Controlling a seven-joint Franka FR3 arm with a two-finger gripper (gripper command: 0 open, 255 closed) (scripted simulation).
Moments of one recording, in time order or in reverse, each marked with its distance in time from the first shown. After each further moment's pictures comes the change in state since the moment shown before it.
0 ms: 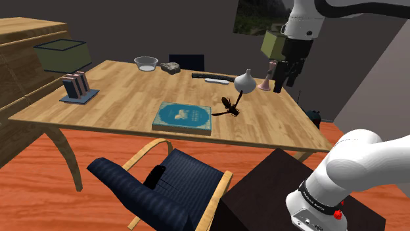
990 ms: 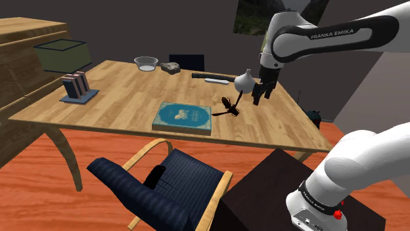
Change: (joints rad) arm -0.052 0.255 -0.098 -0.155 -0.114 0.457 -0.125
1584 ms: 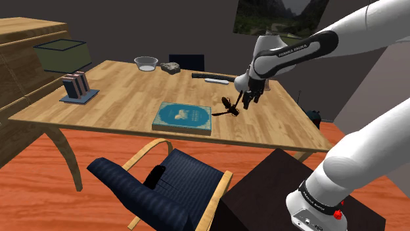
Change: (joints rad) arm -0.036 0.302 -0.066 0.042 -0.050 0.302 -0.074
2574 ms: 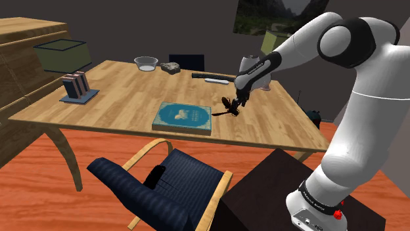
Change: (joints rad) arm -0.057 0.525 -0.048 0.280 0.029 0.312 -0.125
